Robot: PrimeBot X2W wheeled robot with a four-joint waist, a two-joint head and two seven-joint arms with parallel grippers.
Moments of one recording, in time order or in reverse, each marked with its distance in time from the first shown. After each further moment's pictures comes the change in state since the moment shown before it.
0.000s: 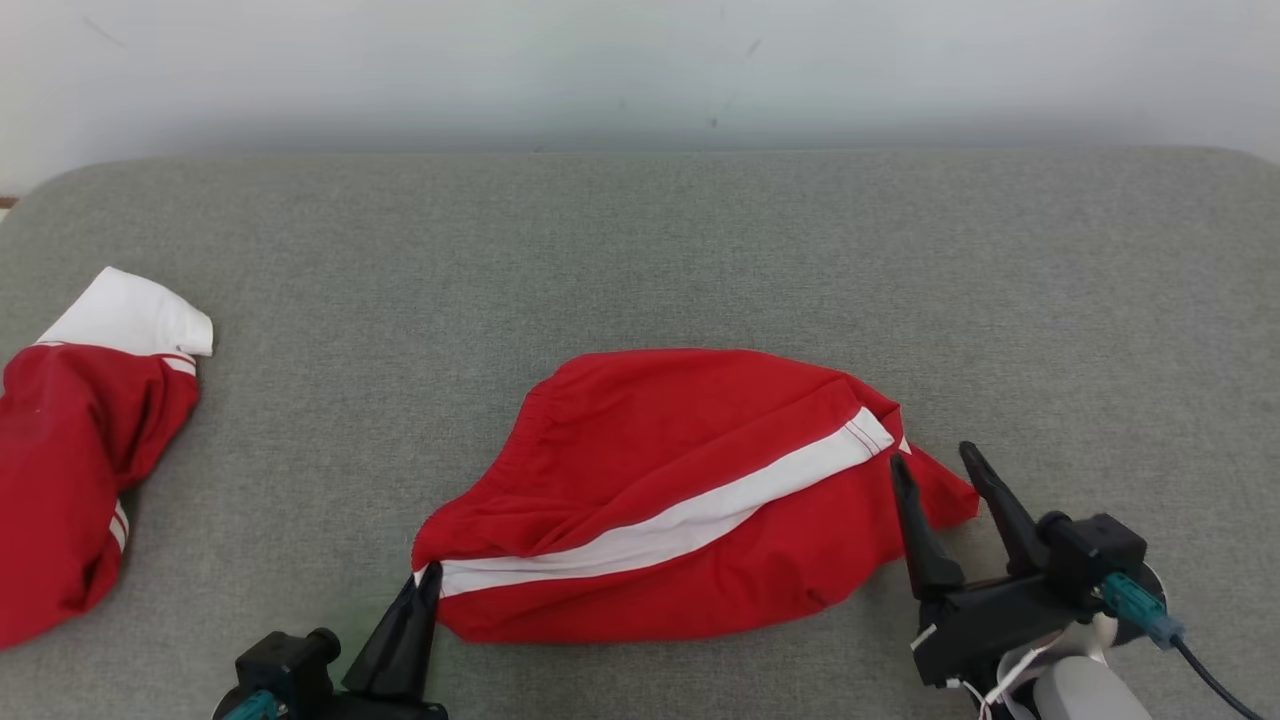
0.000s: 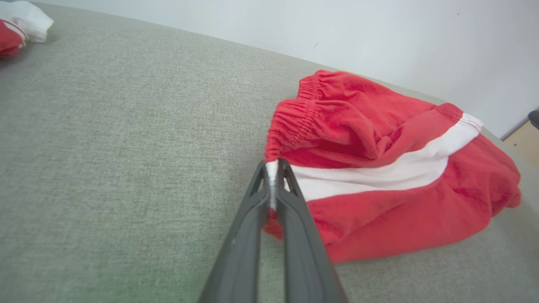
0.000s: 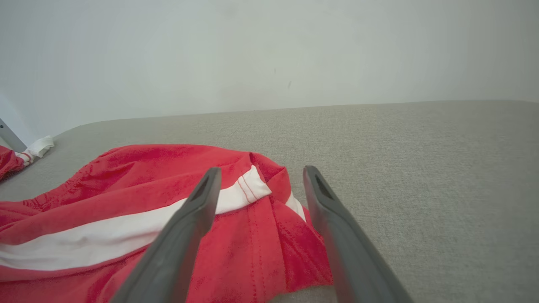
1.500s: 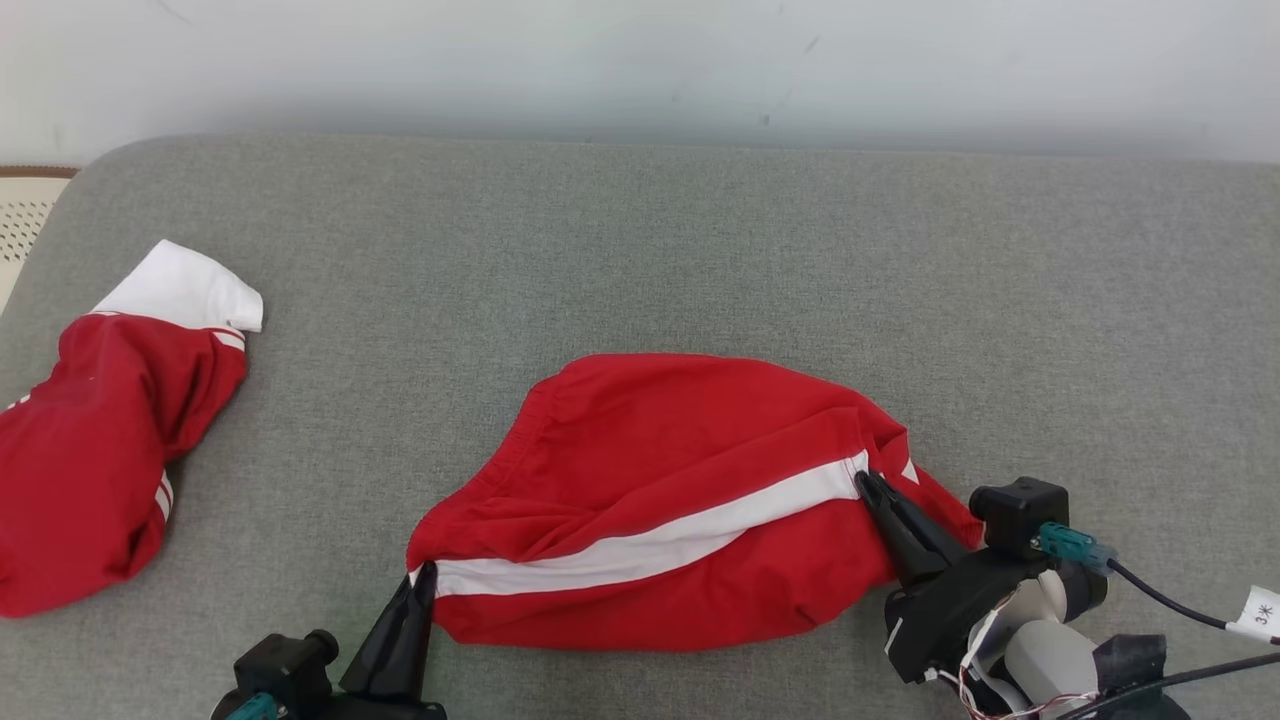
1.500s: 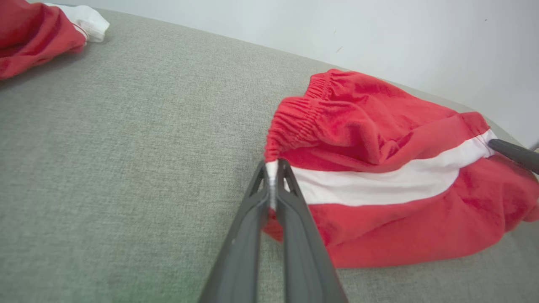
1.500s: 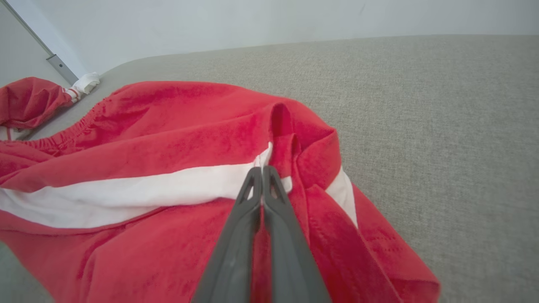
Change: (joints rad) left arm 0.004 -0.021 0.049 0.001 0.043 0.000 0.000; right arm -0.249 -0.175 0.506 0.276 0.439 0.000 0.002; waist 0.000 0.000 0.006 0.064
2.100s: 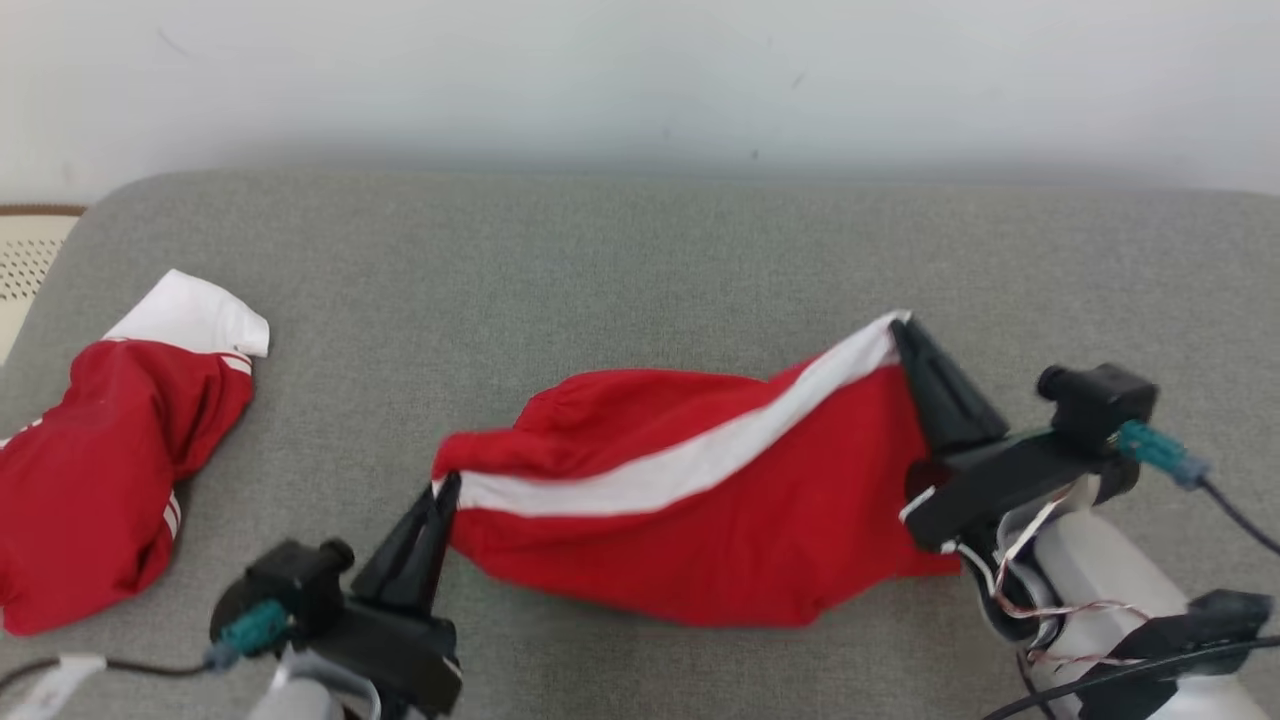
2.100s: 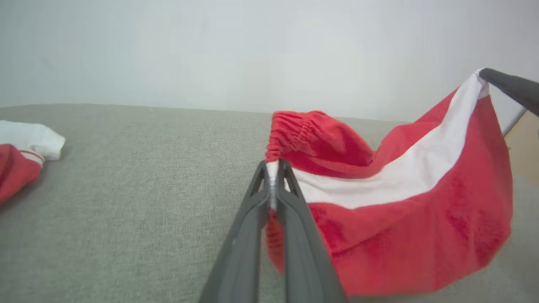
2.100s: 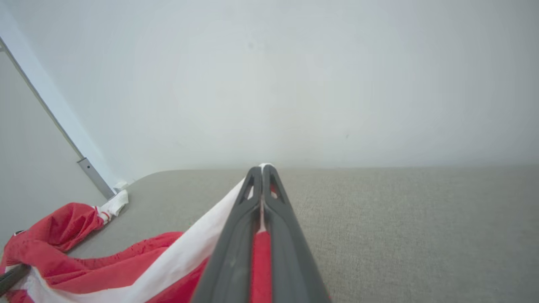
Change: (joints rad) left arm -0.128 0.062 -0.117 -0.028 -0.033 0.000 0.000; right arm -0.062 0.027 -0.189 -0.157 -0.027 0.000 0.000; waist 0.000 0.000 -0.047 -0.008
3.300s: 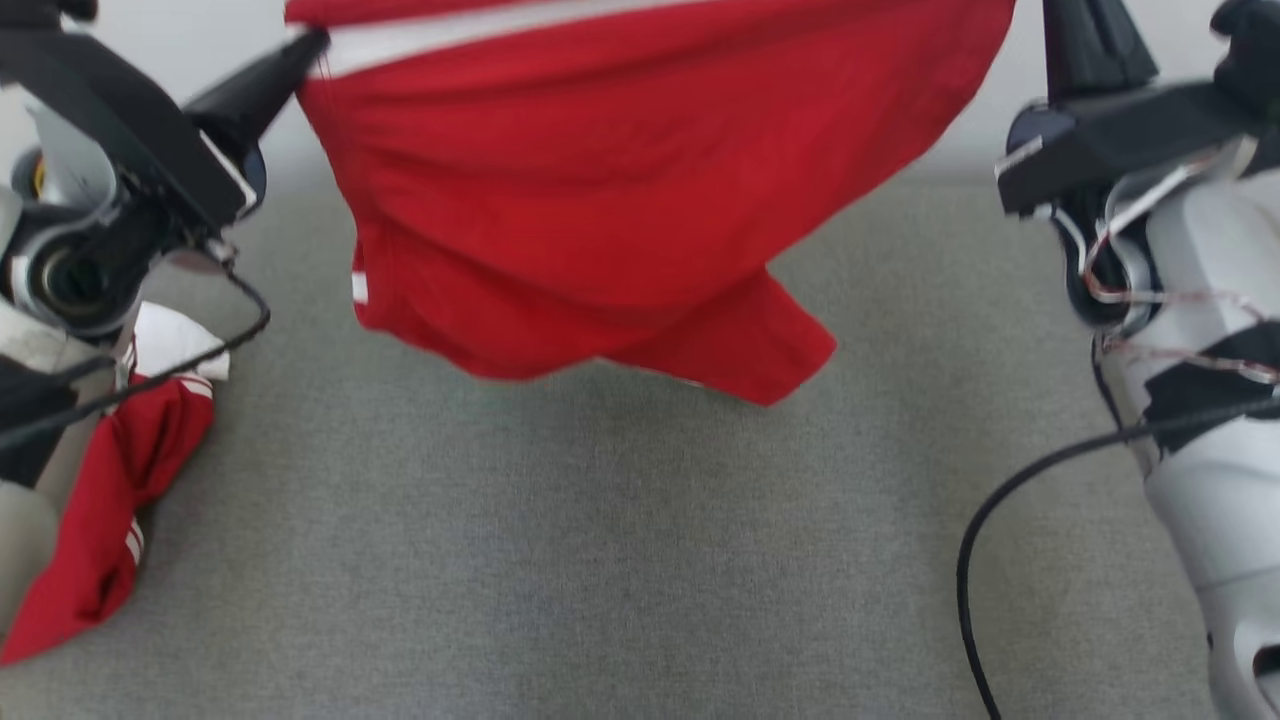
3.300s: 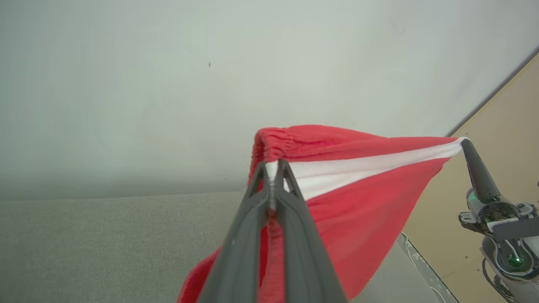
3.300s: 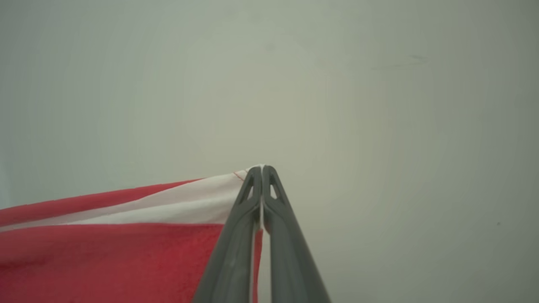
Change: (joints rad) left arm -0.847 0.325 -0.374 0.180 -1.020 0.000 0.647; right arm -0.466 0.023 -0.187 0.165 -0.150 0.000 0.000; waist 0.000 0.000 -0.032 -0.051
